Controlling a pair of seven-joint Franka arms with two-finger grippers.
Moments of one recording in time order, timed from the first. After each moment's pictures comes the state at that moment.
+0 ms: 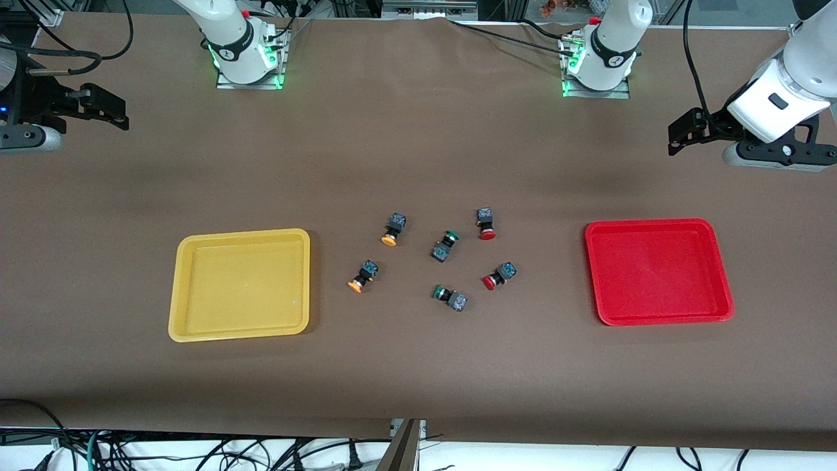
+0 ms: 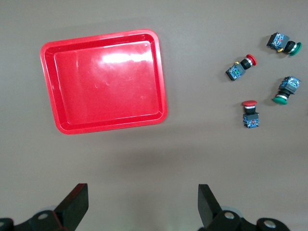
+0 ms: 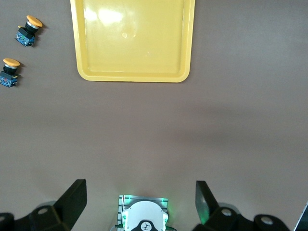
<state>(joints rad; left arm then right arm) -0.02 -0.06 -0.08 -1.70 -0.01 1.57 -0.04 0.10 0.09 -0.01 -1.37 -0.03 1.28 -0.01</state>
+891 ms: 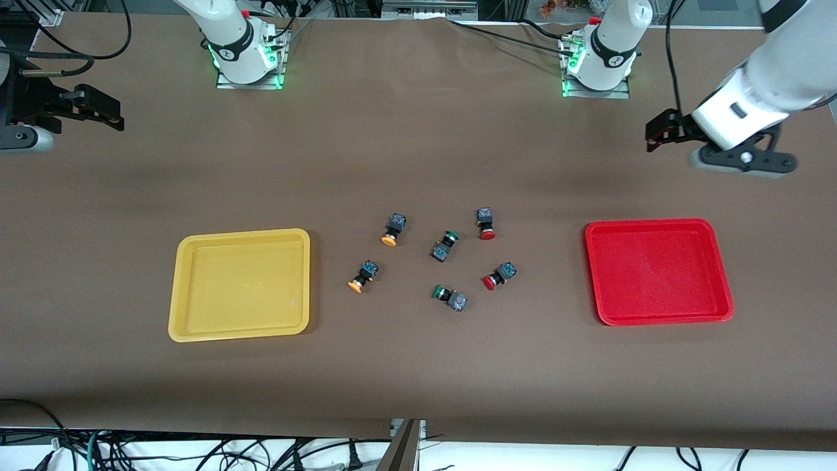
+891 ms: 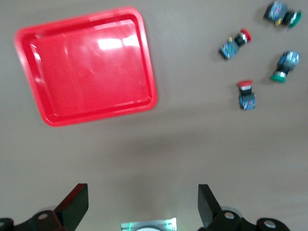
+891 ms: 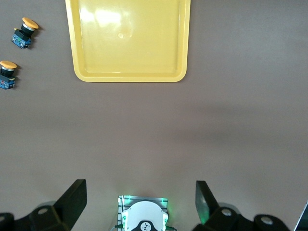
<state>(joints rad) -0.05 0.00 -0.13 -1.71 -0.01 1.52 -0.04 0.09 0.09 -0.02 -1.38 -0.03 1.28 -0.01</state>
